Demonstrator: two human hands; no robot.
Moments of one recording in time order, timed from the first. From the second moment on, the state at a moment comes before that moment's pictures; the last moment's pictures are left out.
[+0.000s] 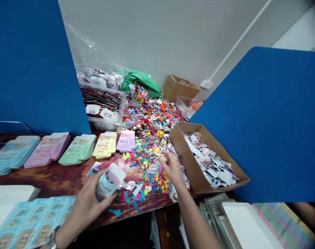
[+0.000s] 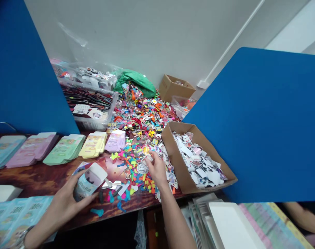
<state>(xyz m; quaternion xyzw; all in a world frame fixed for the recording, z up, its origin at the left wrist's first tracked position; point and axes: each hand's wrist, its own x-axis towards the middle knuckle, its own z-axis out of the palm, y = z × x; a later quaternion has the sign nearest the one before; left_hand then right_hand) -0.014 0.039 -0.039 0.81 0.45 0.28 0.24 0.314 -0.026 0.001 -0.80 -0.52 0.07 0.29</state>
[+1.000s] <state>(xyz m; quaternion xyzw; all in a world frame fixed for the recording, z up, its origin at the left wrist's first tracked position) 0.035 0.035 -0.031 0.85 0.43 0.26 0.16 0.228 0.016 0.039 -0.61 -0.76 0.14 0.20</state>
